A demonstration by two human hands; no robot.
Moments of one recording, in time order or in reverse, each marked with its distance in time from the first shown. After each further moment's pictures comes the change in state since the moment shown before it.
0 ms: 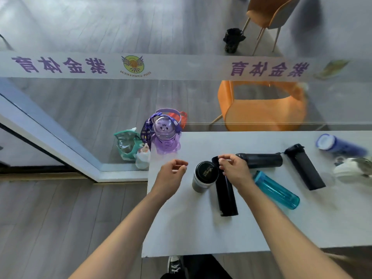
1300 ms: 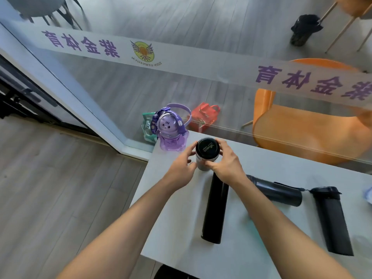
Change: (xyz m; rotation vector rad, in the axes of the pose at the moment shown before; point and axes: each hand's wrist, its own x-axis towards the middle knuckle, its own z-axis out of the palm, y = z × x) left_hand 0.066 0.048 0.078 0.023 0.119 -0.033; right_hand 0.114 -0.020 -0.009 -0.282 -0.376 -0.409
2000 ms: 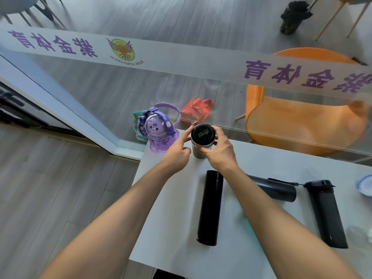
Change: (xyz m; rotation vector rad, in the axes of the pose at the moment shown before) left_hand 0.058 0.013 -0.001 0.002 -0.038 0.022; right_hand 0.040 0.000 -0.003 0.032 0.125 0.106
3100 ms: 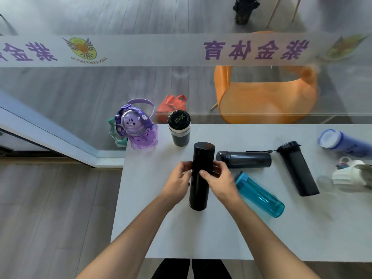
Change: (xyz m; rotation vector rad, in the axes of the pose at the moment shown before) left_hand -0.093 -0.046 0.067 -0.195 -0.164 -0.152; right_hand -0.143 0.061 -0.007 0.247 0.100 0.417
